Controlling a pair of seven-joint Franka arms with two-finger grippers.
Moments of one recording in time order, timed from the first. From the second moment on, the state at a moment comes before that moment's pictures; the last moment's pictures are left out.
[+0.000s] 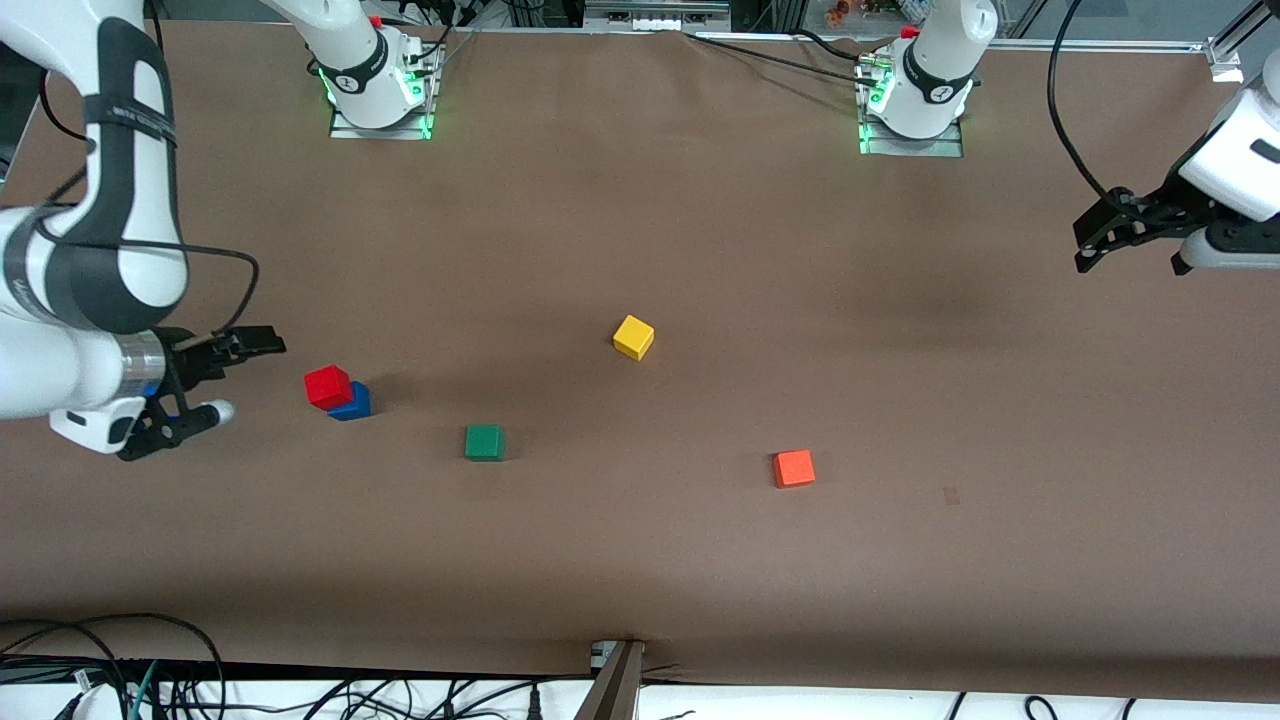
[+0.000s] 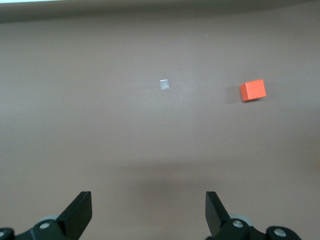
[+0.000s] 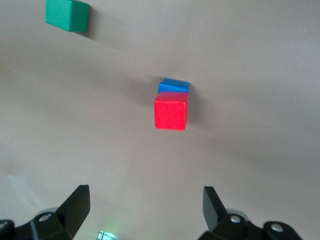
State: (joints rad) left arm -0.02 0.00 -0.05 -1.62 0.06 1.69 -0.04; right arm 0.21 0.53 -0.30 -1.28 0.22 1.44 -0.44
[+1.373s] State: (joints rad) left arm -0.02 0.06 -0.05 -1.59 0.06 1.70 -0.03; right arm 0.05 0.01 -0.07 -1.55 -0.04 1.40 -0.06
